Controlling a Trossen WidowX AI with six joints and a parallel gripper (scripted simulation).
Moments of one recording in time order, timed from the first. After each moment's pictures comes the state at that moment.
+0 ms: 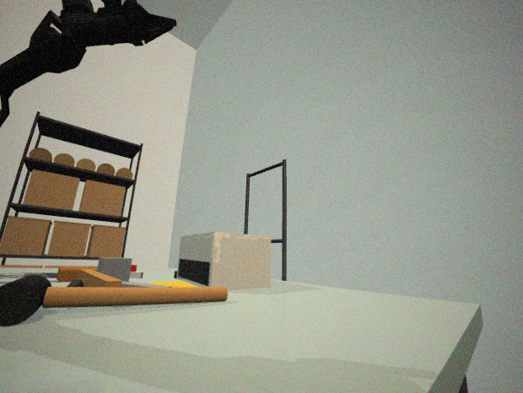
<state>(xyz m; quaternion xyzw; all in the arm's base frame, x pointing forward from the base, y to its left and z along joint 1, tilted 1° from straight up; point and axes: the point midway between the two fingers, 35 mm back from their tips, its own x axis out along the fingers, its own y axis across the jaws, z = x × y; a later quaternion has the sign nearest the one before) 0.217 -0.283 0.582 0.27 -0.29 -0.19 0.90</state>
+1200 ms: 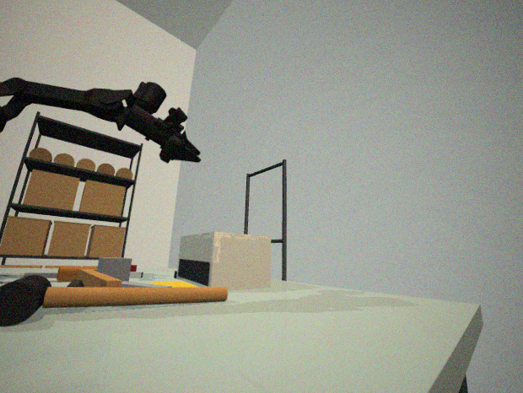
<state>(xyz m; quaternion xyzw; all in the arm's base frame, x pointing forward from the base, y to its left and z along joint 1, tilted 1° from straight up) 0.396 -0.179 0.376 0.38 0.09 -0.15 0.91</state>
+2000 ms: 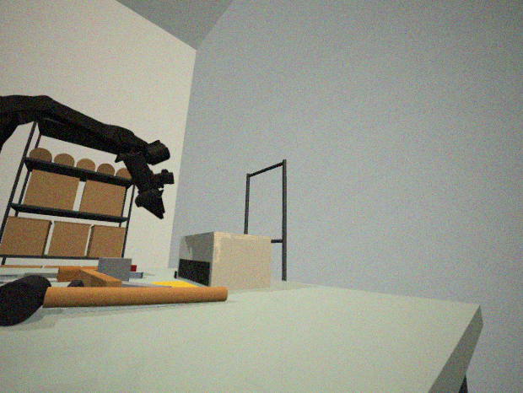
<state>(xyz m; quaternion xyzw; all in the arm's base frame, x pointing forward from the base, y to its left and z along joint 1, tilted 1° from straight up) 0.407 -0.019 0.232 0.31 0.41 -0.10 0.85</state>
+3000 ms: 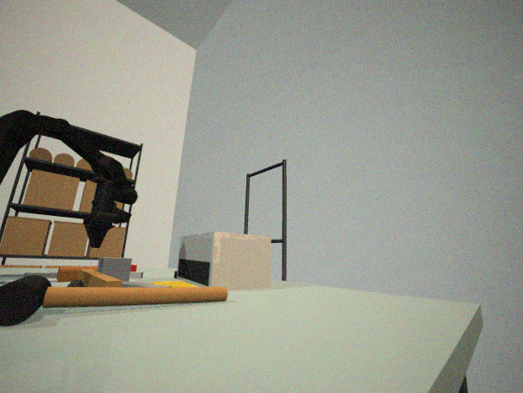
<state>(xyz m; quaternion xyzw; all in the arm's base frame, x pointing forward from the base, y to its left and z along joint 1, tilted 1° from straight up) 0.290 0.113 0.125 0.02 0.70 -0.01 0.72</state>
